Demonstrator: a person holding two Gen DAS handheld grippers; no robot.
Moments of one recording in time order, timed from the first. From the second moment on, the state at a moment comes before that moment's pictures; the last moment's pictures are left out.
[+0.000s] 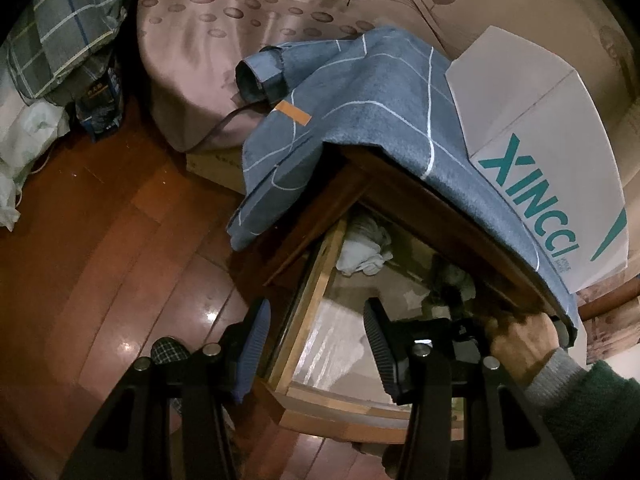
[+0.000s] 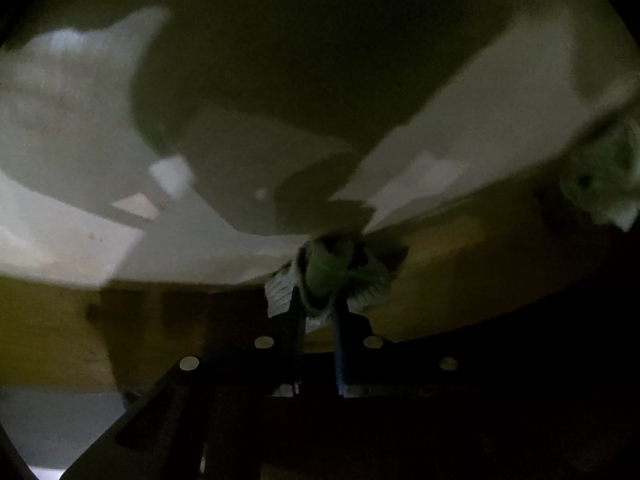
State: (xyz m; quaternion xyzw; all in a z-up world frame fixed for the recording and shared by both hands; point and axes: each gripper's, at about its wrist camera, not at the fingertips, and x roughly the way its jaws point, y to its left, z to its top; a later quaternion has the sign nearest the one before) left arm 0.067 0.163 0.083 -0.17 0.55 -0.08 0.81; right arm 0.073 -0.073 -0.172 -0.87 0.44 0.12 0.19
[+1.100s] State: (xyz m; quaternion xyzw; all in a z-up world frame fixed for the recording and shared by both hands) left arm 0.068 0.139 0.066 -0.09 0.57 -0.07 0.81; right arm 0.100 -0.052 -0.091 -0.58 0.60 0.14 0.53
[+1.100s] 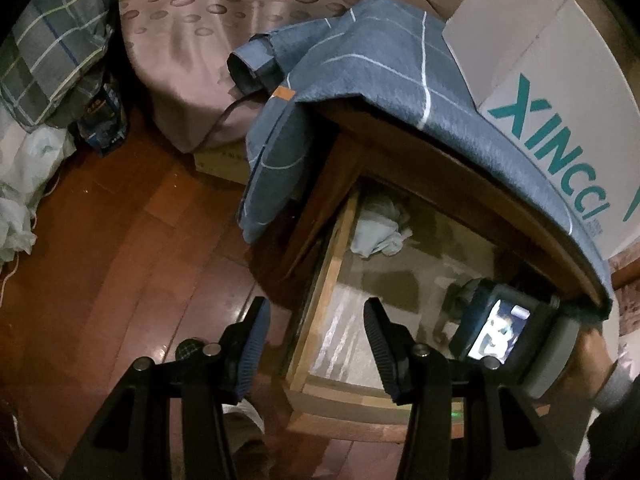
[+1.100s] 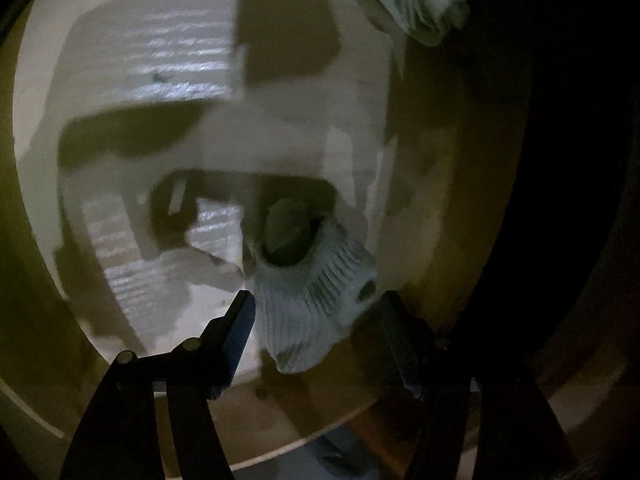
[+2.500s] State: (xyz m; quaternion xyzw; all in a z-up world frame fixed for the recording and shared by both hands) left arm 0.075 0.105 0.030 0.02 0.61 -0.06 0.79; right arm 0.082 -0.145 -0.021 -0.34 0.69 0.15 0.63
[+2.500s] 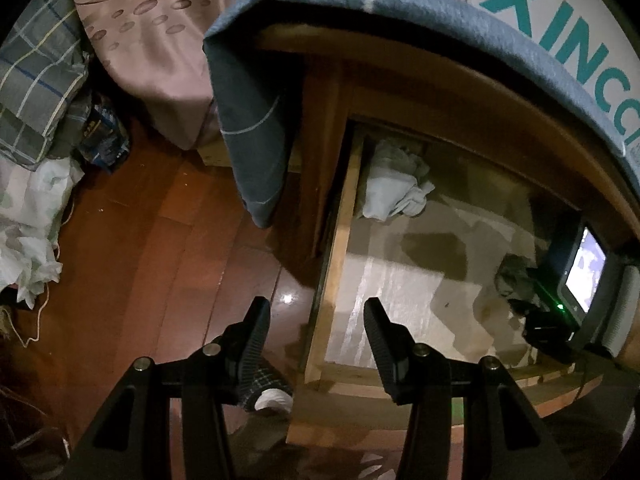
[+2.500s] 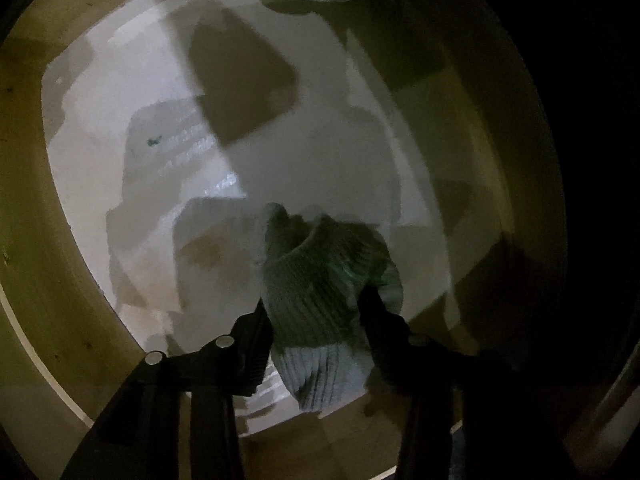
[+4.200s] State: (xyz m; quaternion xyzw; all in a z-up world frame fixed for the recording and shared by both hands) left arm 0.038 -0.011 -0.023 0.56 0.34 -0.12 0.75; right arm 0.002 -0.217 0.063 0.18 0.52 0.01 0.84
